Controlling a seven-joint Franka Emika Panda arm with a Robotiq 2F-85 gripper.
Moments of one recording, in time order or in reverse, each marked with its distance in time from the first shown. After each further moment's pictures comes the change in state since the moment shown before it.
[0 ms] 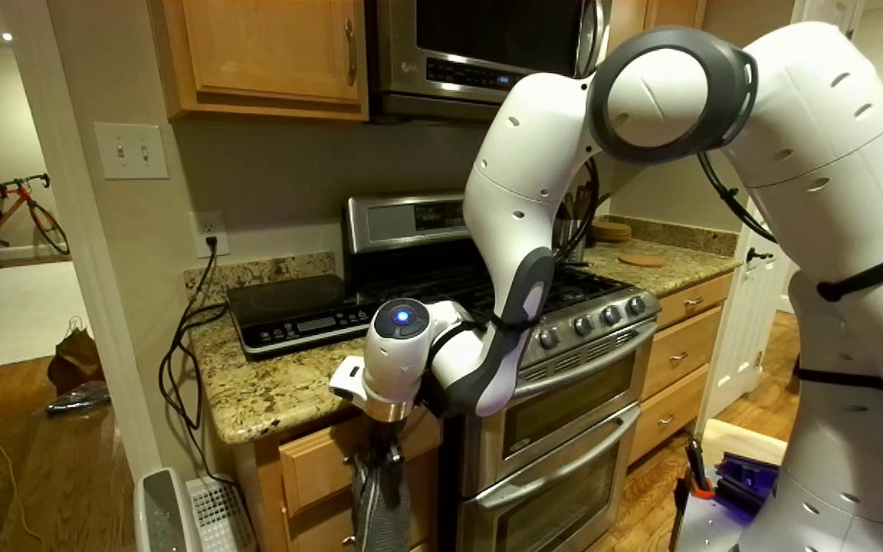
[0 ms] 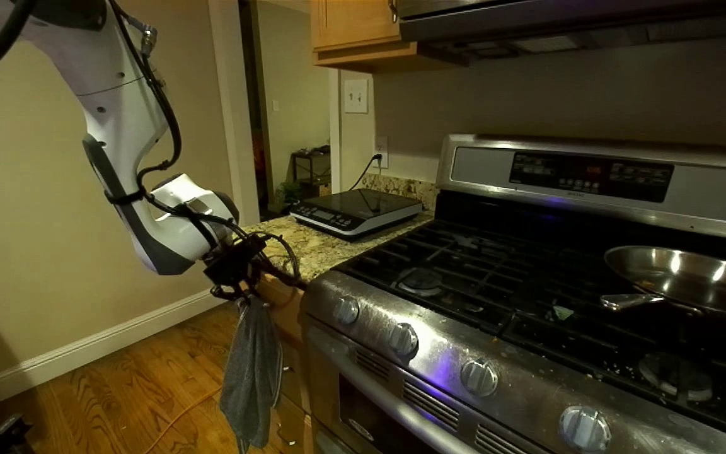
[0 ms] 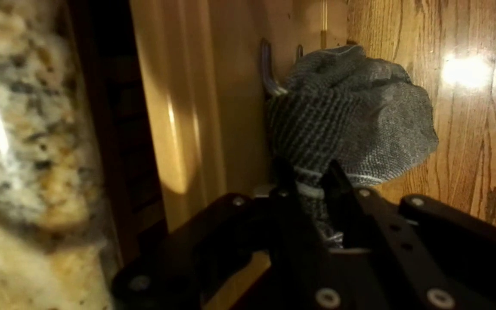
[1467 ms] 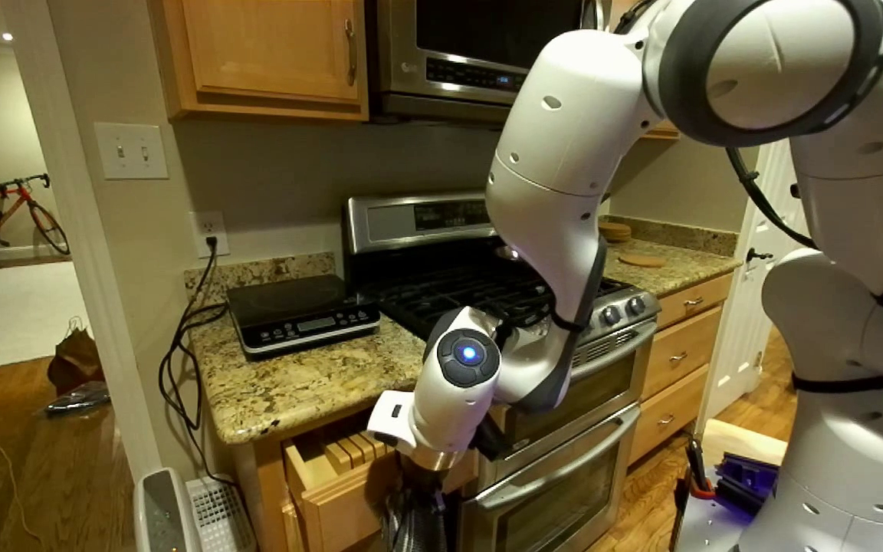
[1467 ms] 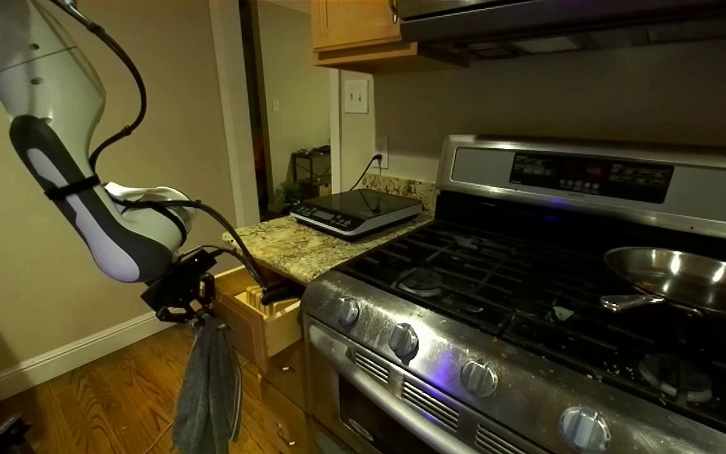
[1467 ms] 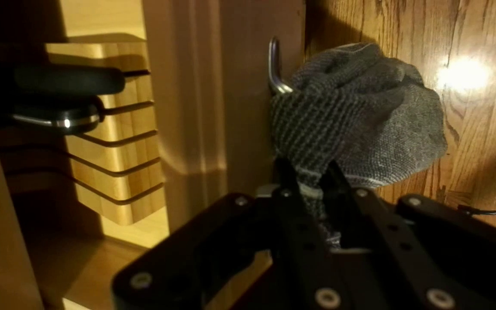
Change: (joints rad) arm 0.440 -0.075 -0.330 -0.222 -0.443 0.136 0.576
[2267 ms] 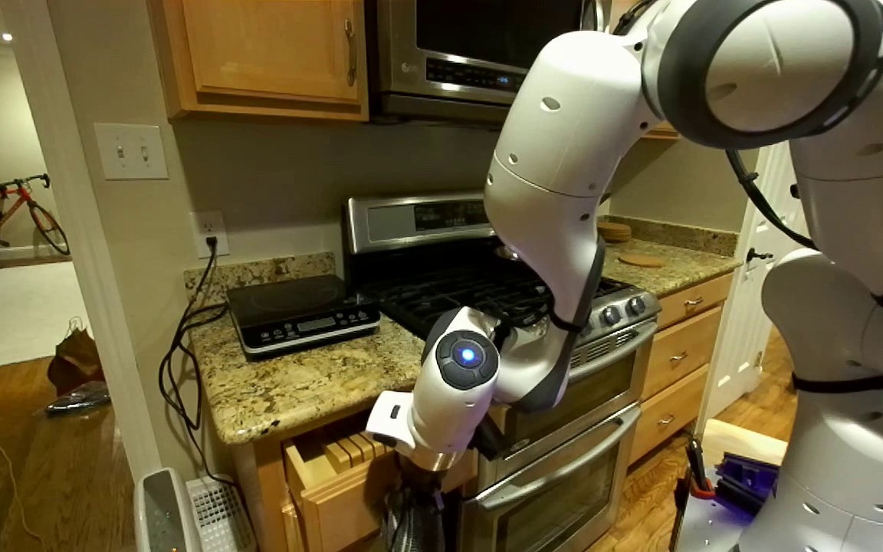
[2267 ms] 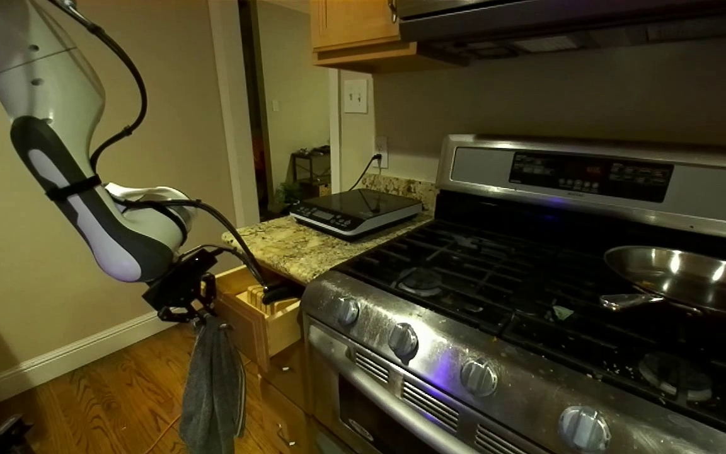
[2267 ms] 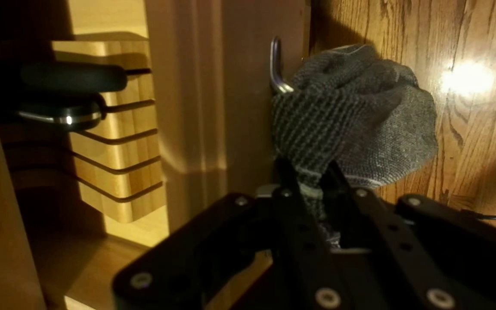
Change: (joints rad) arm 0.007 0.004 -0.004 0.007 -0.010 -0.008 0.003
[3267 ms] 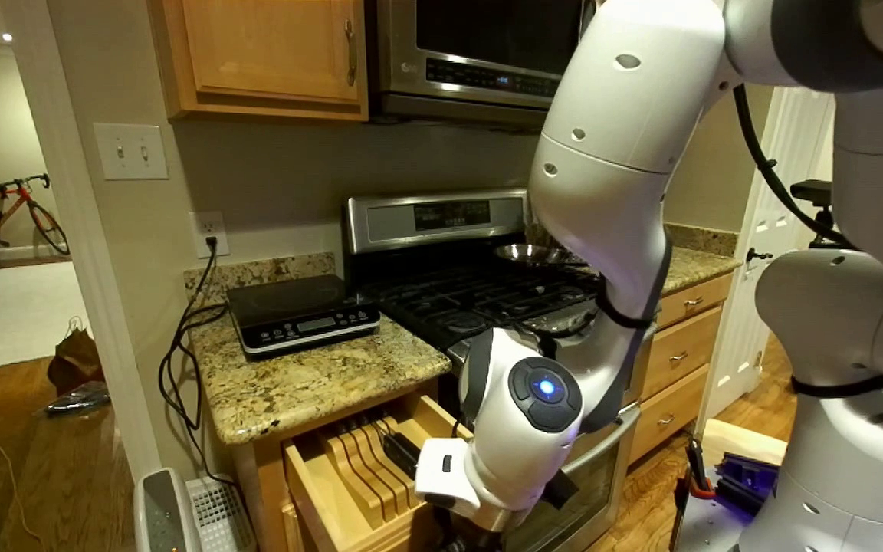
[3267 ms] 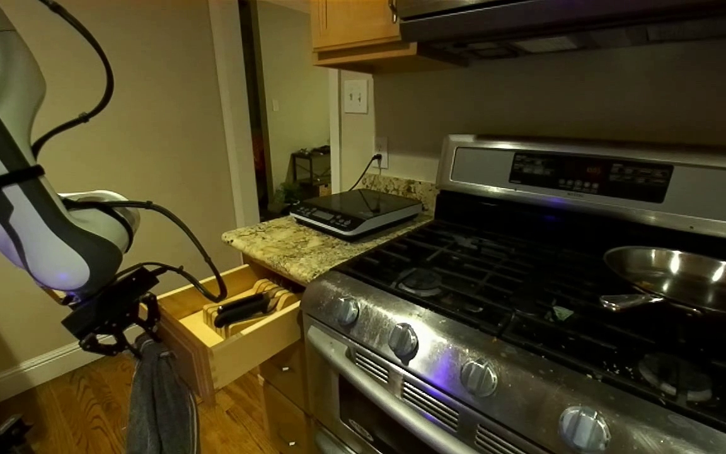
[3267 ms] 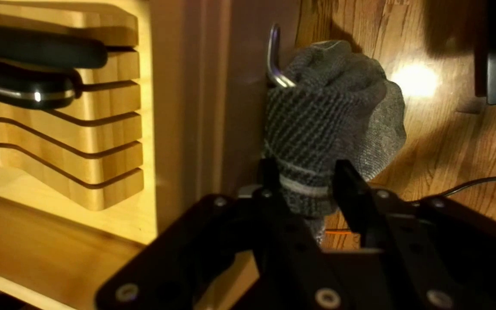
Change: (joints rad) arm 0.151 -0.132 0.032 -0.196 -0.184 -0.026 0.216
